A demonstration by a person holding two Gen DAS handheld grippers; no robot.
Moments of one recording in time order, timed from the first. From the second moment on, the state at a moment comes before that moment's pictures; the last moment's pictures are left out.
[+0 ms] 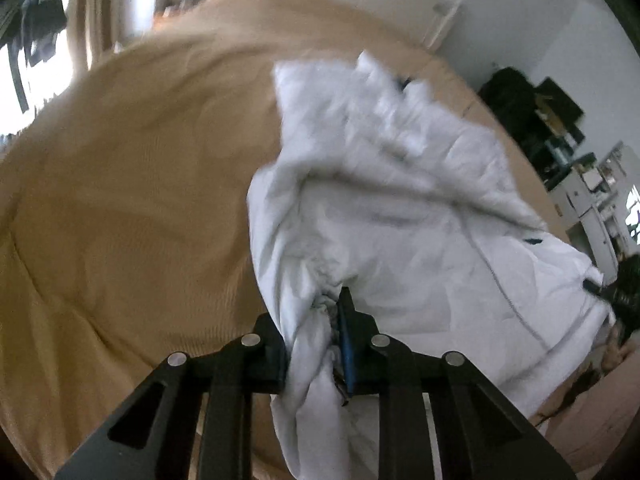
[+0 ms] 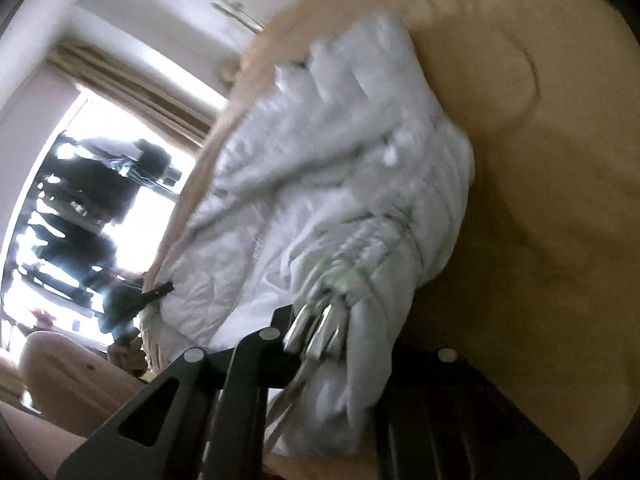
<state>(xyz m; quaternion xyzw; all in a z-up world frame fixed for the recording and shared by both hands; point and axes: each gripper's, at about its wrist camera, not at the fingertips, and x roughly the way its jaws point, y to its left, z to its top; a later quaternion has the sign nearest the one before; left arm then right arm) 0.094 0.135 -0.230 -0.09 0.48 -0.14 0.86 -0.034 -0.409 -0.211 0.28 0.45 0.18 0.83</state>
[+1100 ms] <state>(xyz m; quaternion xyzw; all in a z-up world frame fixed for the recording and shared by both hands) 0.425 0.106 -0.167 -0.13 0.54 -0.08 0.83 0.302 -0.478 -0.143 0.35 0.43 0.11 0.83</state>
